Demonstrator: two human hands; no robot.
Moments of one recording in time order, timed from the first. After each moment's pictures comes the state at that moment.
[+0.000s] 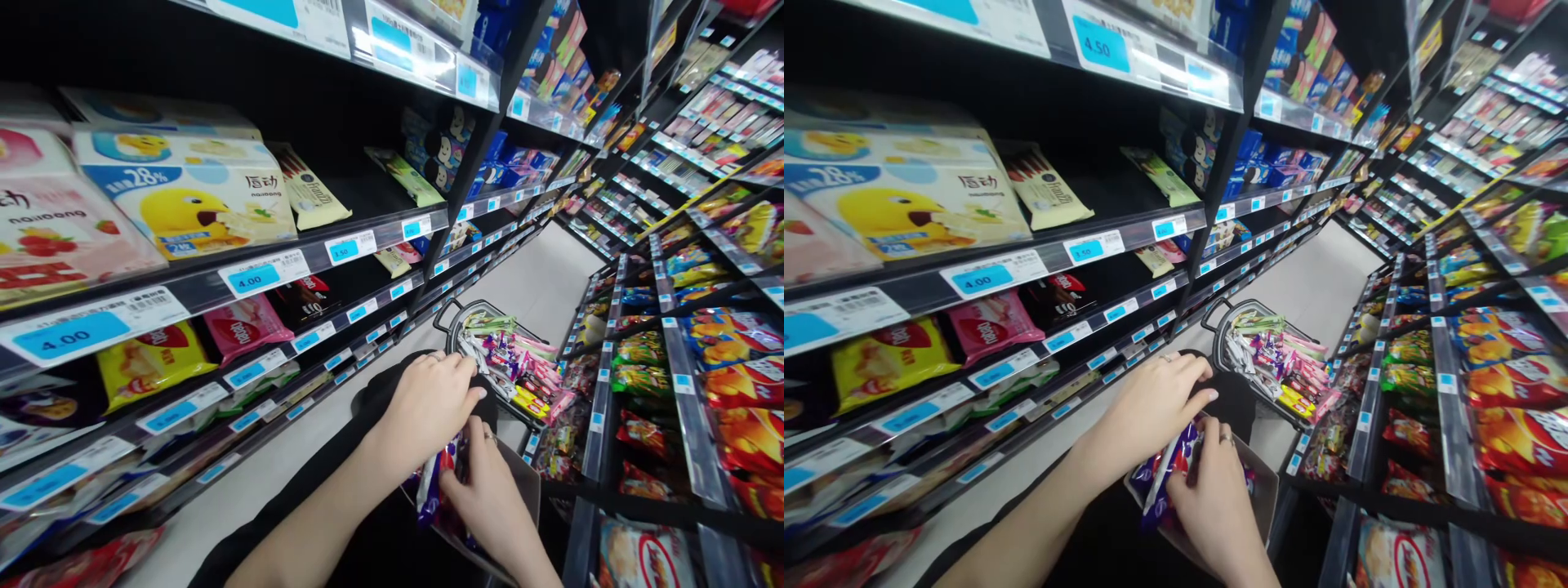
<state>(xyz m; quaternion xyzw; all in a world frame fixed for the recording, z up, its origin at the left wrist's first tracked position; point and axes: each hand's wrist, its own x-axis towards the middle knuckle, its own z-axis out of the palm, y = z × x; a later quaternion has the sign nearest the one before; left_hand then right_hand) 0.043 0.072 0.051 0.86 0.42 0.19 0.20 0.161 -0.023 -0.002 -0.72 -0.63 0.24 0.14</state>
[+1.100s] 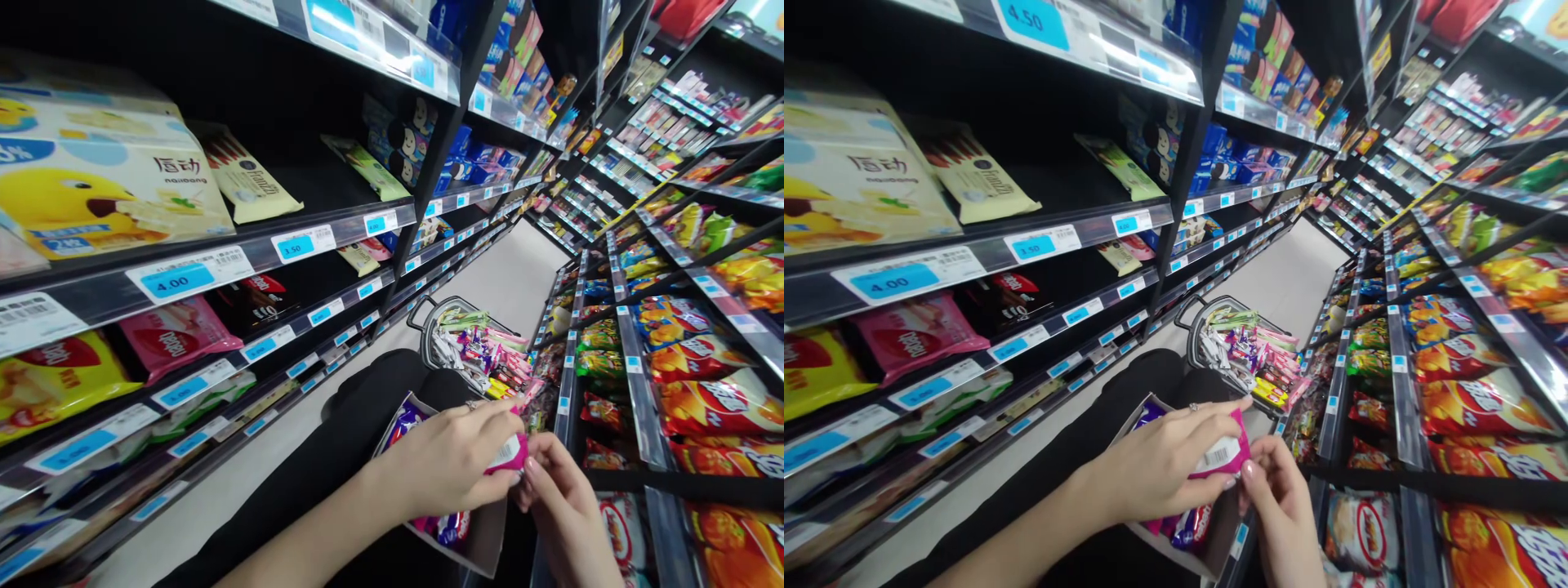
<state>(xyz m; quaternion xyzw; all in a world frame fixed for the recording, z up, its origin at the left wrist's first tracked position) 0.072 0.043 0.044 0.89 0.12 0.32 0.31 0.241 -0.067 0.036 -0.61 -0.38 0.44 0.54</state>
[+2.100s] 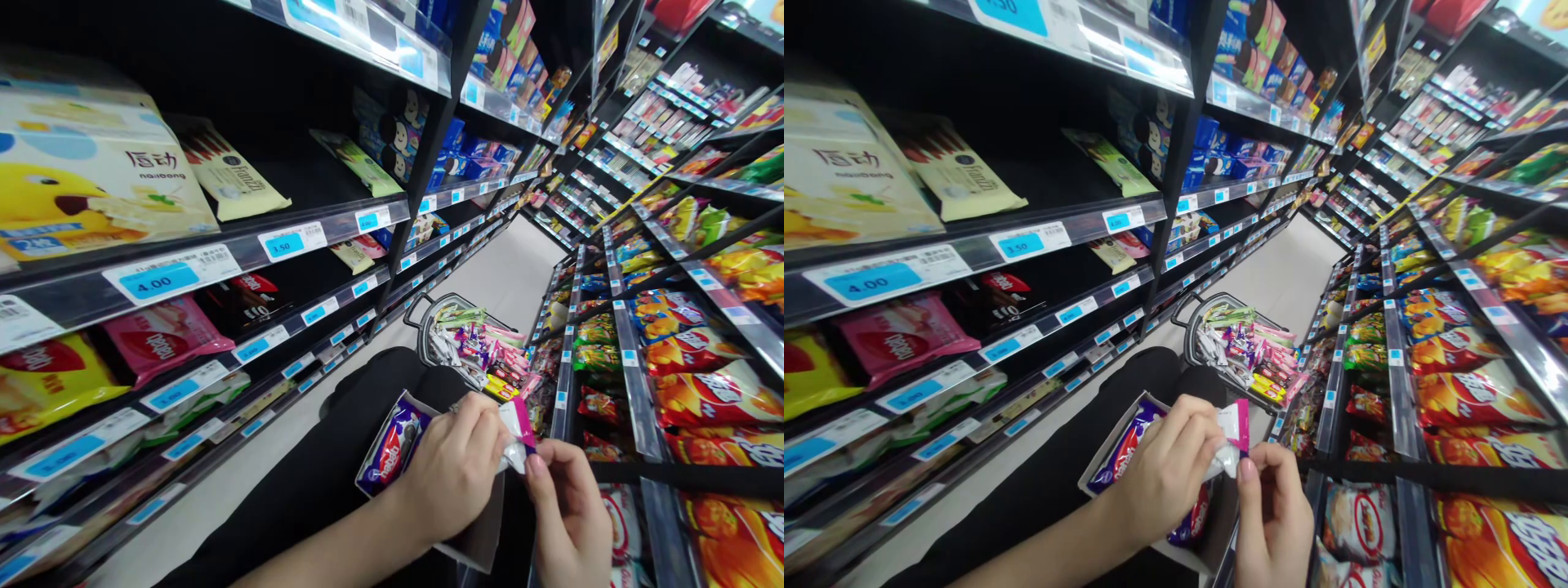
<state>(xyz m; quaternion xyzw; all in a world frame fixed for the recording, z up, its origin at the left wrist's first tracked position) 0.097 0.016 0.031 0.78 0.28 0.53 0.16 0.213 -0.071 0.042 -0.72 -0.50 0.07 0.48</state>
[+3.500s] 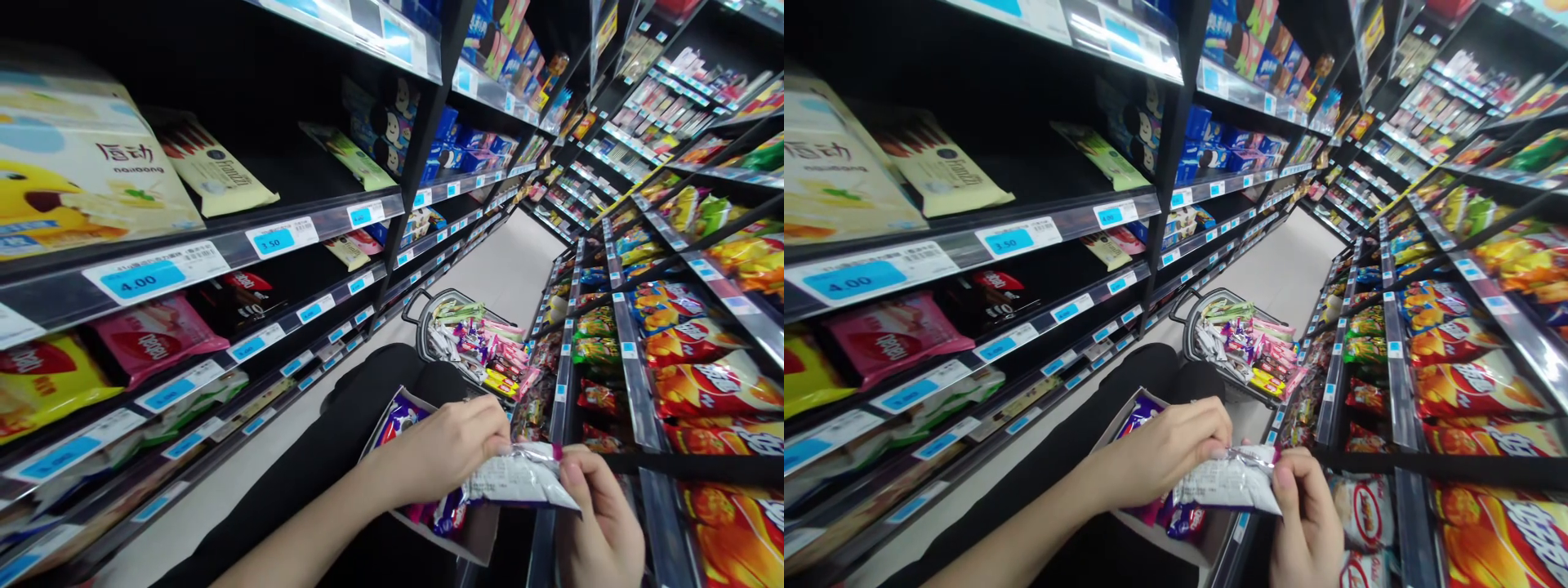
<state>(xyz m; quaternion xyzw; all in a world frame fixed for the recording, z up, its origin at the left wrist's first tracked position) 0.084 0.046 0.038 0.85 0.09 0.30 0.42 0.235 -0.083 0.045 -0.68 -0.42 0.13 0.58</state>
